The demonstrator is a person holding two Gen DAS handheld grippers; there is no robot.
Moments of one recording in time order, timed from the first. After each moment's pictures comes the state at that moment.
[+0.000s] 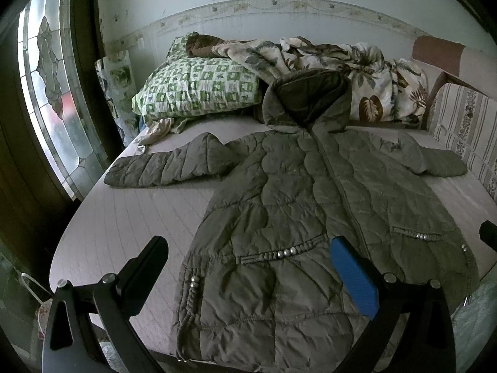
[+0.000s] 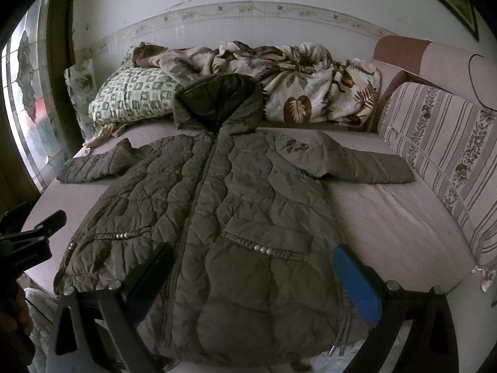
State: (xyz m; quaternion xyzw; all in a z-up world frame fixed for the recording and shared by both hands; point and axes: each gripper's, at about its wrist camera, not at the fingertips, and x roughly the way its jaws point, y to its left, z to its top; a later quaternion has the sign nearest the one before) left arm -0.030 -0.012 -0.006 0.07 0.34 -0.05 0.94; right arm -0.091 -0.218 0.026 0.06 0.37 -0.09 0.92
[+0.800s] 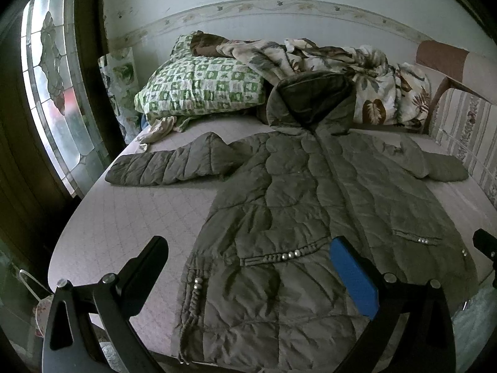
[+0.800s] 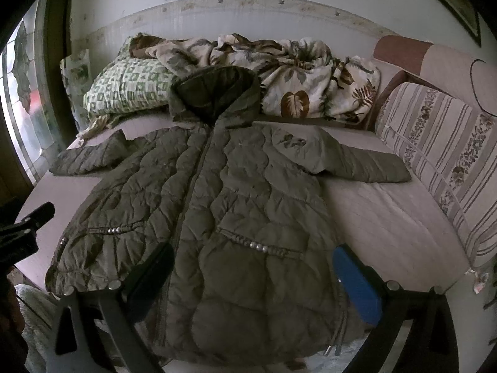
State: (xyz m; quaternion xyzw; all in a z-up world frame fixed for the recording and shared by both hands) left arm -0.025 -0.008 -0.008 0.06 0.34 -0.04 0.94; right arm -0.081 -0.213 0.020 0.04 0.39 -0.10 0.92
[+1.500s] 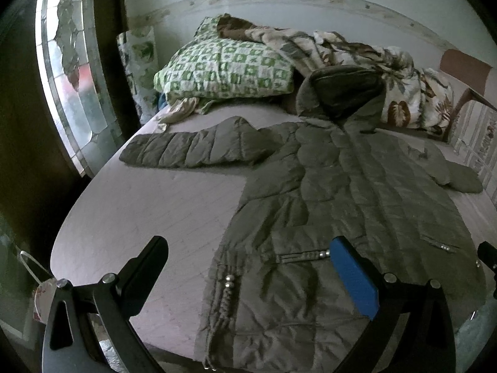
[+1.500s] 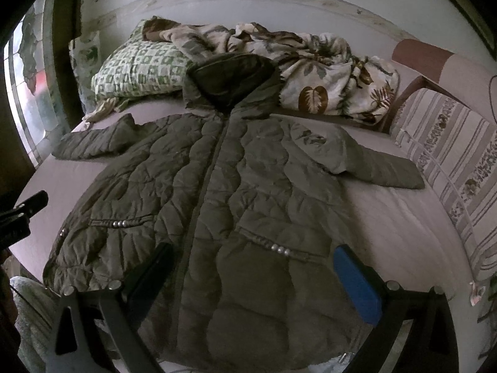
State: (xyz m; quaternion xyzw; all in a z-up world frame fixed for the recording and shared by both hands) left arm -0.001 0.045 -0.031 0.03 0.36 -0.01 0.93; right arm -0.052 -0.185 0.008 0.02 0.41 -0.08 0.91
